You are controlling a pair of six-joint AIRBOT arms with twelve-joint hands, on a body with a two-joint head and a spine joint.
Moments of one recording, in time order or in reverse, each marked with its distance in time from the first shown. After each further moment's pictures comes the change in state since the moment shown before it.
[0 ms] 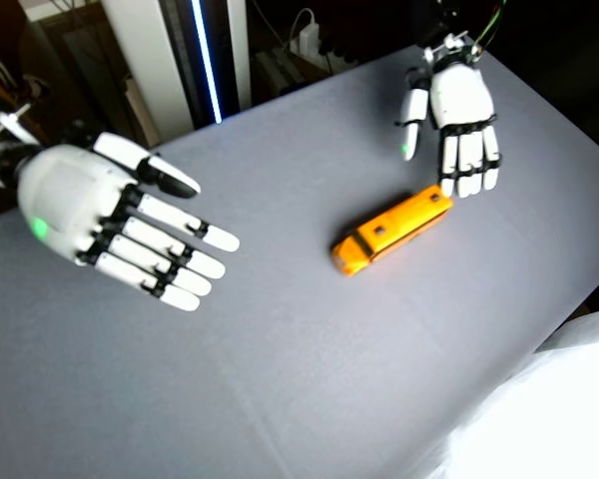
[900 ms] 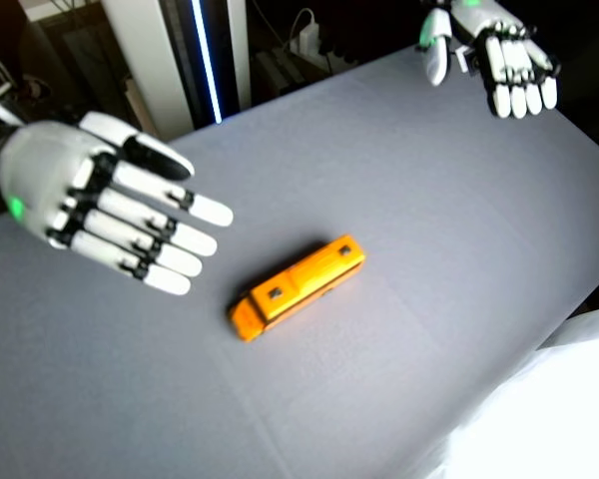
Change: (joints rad) left arm 0.112 0.129 -0.188 0.240 -0.598 -0.250; right arm 0.001 0.005 -0.018 0.030 0.256 0.016
